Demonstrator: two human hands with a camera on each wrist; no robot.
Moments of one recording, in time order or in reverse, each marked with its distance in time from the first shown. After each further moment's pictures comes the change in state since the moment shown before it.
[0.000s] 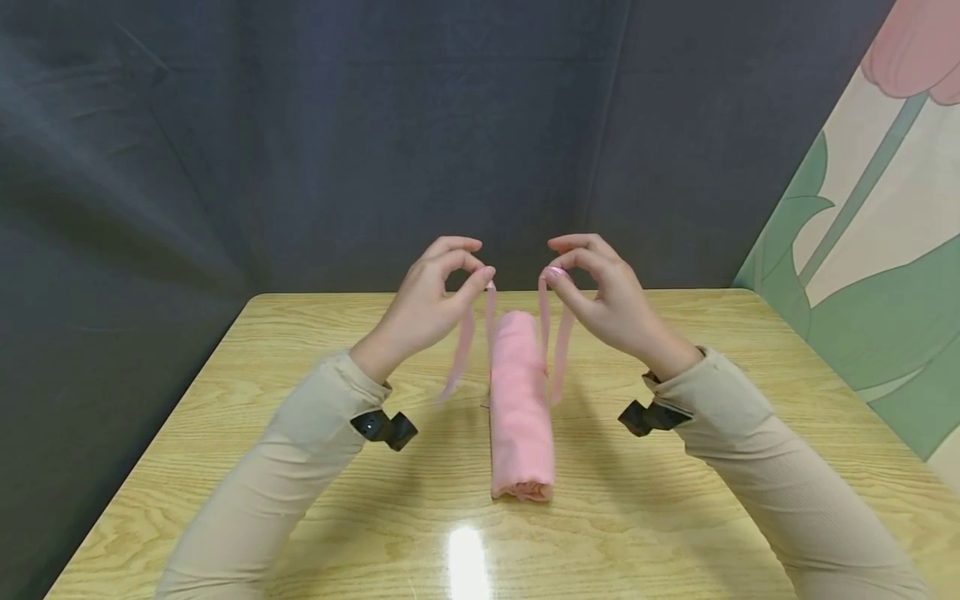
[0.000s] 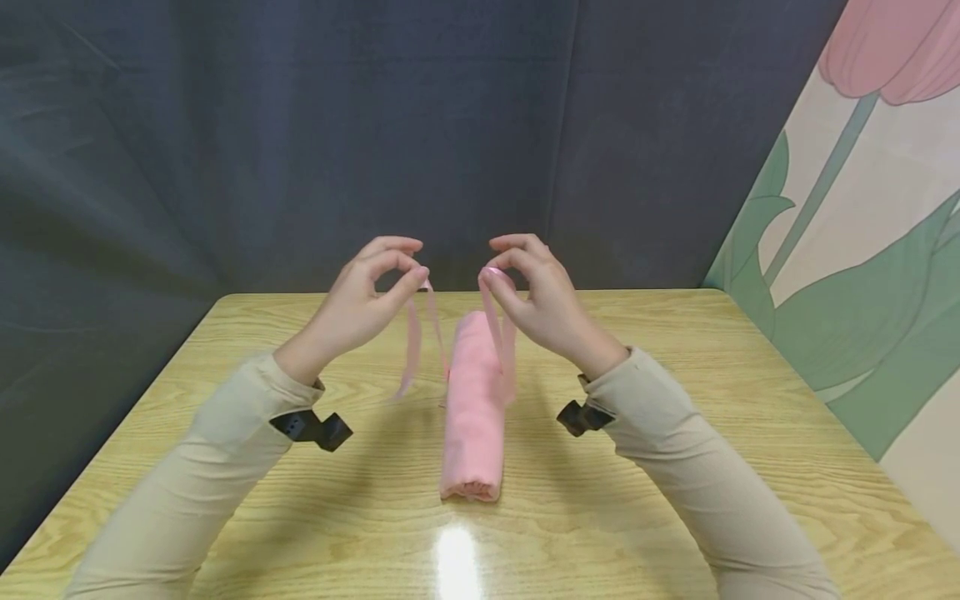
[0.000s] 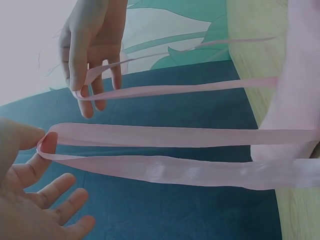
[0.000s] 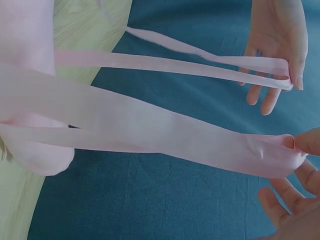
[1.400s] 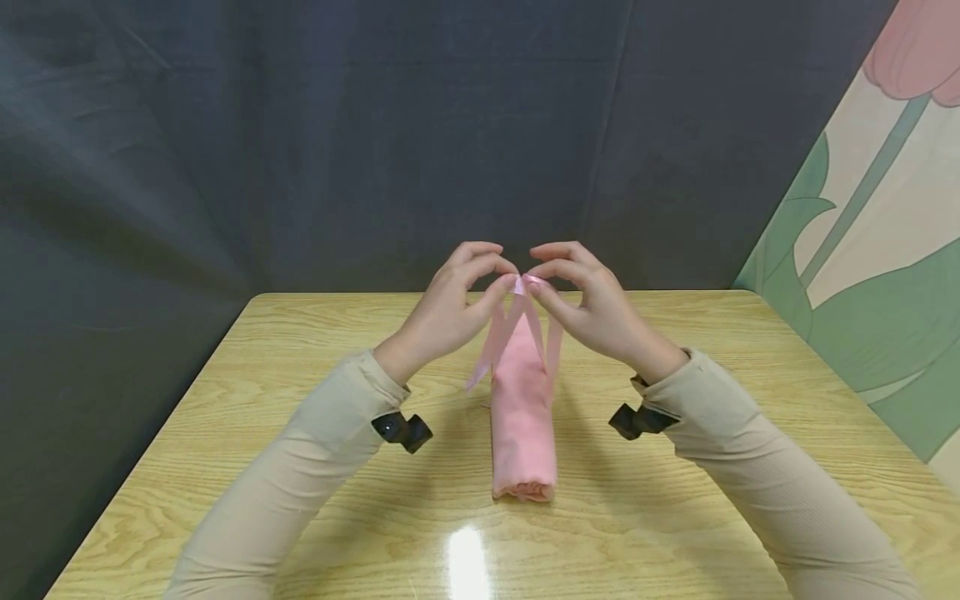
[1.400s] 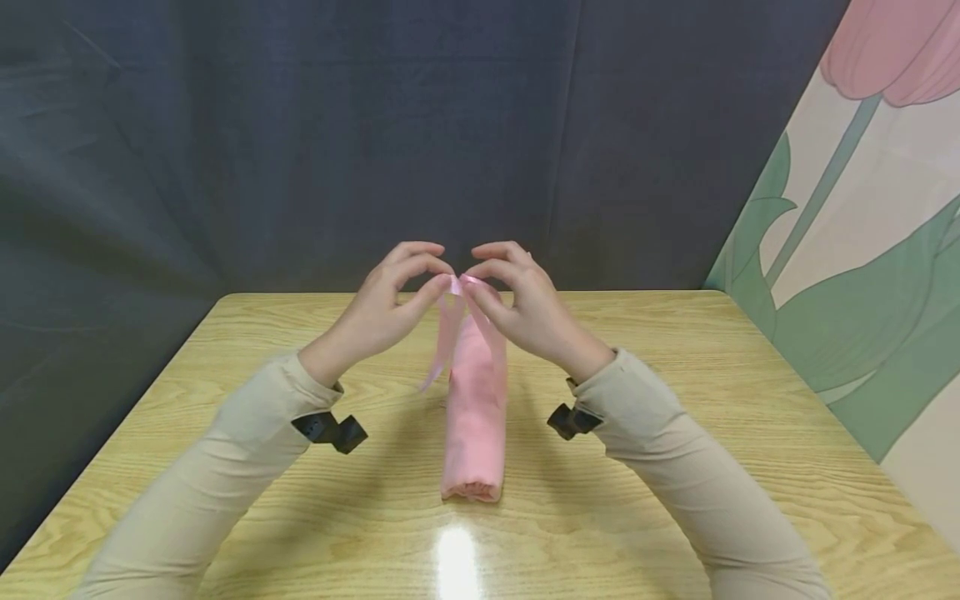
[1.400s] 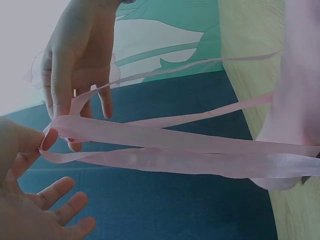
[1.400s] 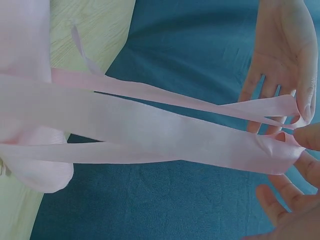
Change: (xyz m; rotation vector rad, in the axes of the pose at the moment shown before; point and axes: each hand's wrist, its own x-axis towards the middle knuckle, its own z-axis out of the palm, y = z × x) left_hand 0.003 0.005 0.017 -0.008 -0.075 0.030; right_hand 0.001 -0.005 0.011 0.002 -0.063 -0.017
